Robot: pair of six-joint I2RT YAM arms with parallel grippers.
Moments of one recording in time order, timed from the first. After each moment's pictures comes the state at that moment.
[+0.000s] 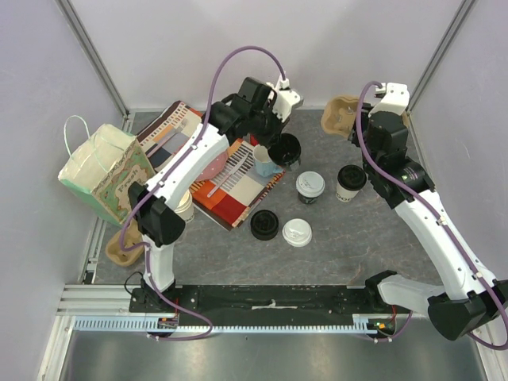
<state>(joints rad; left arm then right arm) -0.66 1.96 2.11 -0.91 0.21 0.25 0.39 1.14 1.30 -0.35 0.56 0.18</state>
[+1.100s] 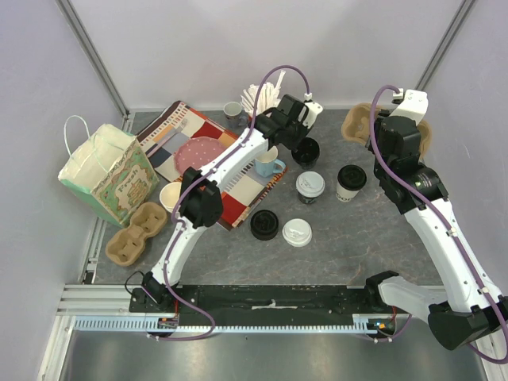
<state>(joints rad) -0.71 2.43 2.43 -0.72 0.05 0.15 0.33 1.08 1.30 -0.49 0.65 0.19</state>
